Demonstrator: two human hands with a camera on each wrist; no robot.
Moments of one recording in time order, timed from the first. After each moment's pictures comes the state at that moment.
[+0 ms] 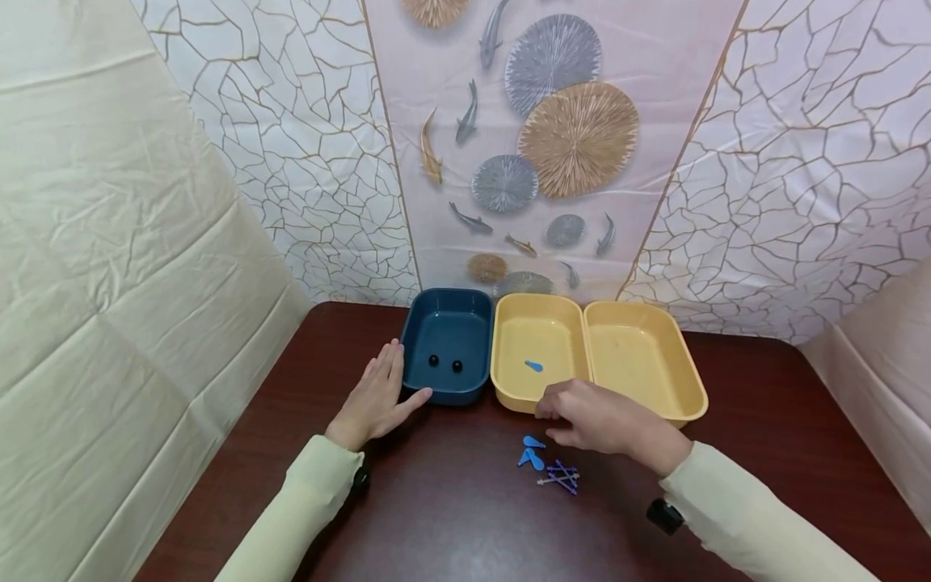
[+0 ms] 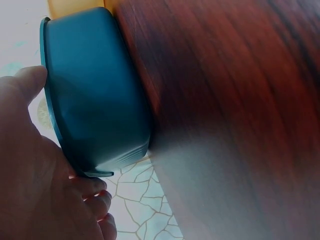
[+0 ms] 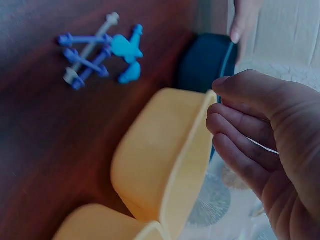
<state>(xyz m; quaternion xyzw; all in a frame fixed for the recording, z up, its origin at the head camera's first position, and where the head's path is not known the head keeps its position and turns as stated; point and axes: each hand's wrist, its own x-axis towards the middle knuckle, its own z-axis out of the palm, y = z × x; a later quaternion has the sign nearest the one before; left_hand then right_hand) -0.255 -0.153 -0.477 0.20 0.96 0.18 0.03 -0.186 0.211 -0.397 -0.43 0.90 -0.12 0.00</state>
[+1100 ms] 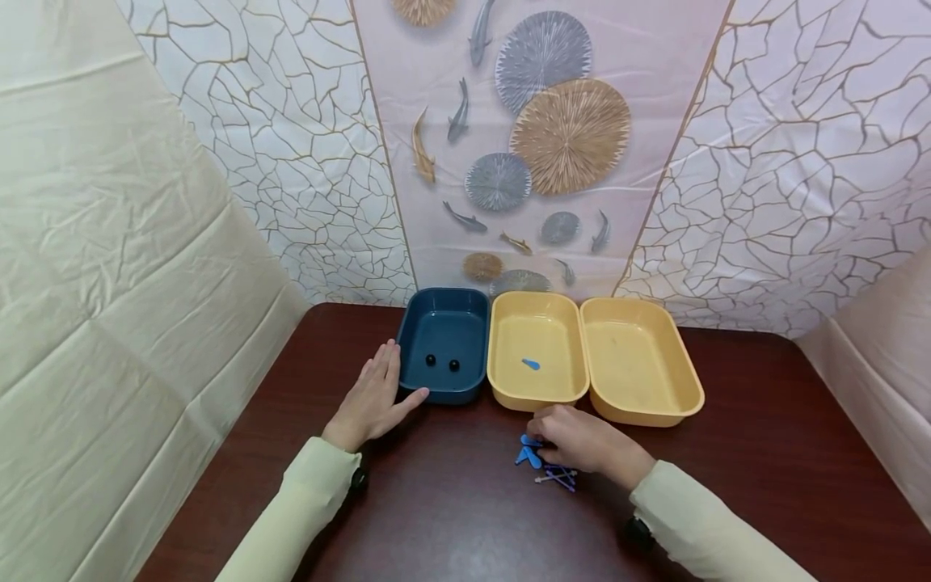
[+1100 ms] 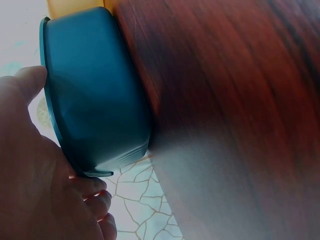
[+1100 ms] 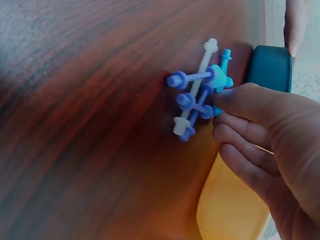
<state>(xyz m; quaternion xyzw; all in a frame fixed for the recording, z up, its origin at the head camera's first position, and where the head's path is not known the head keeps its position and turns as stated) -0.255 -0.151 -0.477 0.20 0.96 0.19 0.03 -0.189 0.208 -0.463 -0.40 0.90 -0.14 0.05</state>
